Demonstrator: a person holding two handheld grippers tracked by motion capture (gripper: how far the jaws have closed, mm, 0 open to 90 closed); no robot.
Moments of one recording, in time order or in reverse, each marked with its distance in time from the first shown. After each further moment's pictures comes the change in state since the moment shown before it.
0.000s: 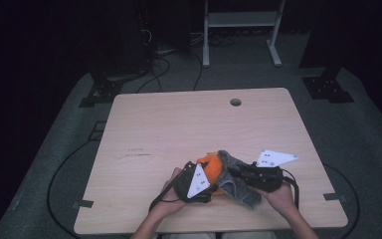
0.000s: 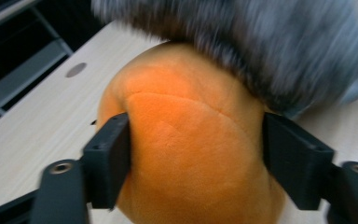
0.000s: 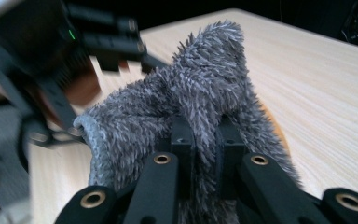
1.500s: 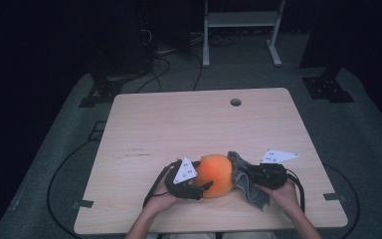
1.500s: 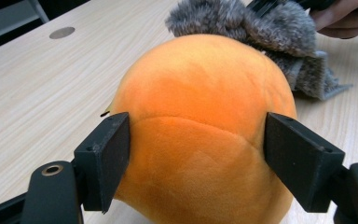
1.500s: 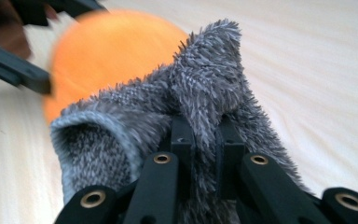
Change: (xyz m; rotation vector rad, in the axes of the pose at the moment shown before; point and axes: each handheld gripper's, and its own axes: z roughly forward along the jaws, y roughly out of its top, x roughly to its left) left arm 0.020 -0.015 -0.007 0.035 -0.033 -0.162; right arm -0.035 -0.035 0.000 0.074 -0.075 0.142
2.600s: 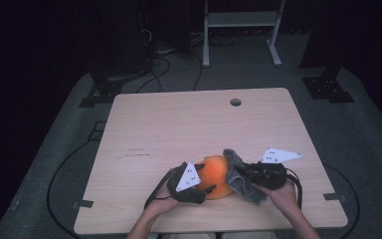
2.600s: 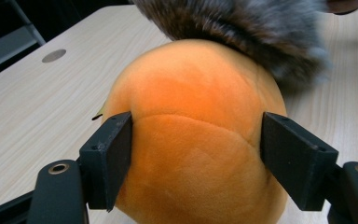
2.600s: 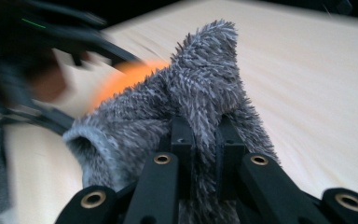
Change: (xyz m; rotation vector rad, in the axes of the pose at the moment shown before) left arm -0.013 0.002 0.003 -0.042 -0.009 0.098; right arm 0.023 0.022 -0.013 -0.079 0.040 -0.037
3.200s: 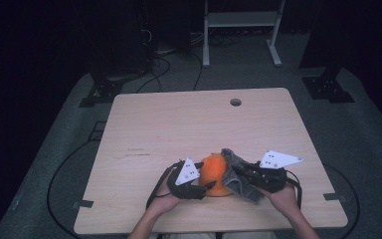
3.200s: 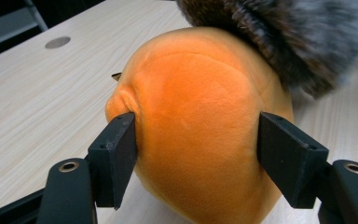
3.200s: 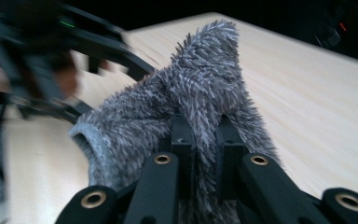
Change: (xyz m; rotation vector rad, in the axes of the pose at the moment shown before) left arm 0.004 0.005 0.000 0.015 0.005 -0.083; right arm 0.013 0.006 -0.005 -0.038 -0.029 -0.108
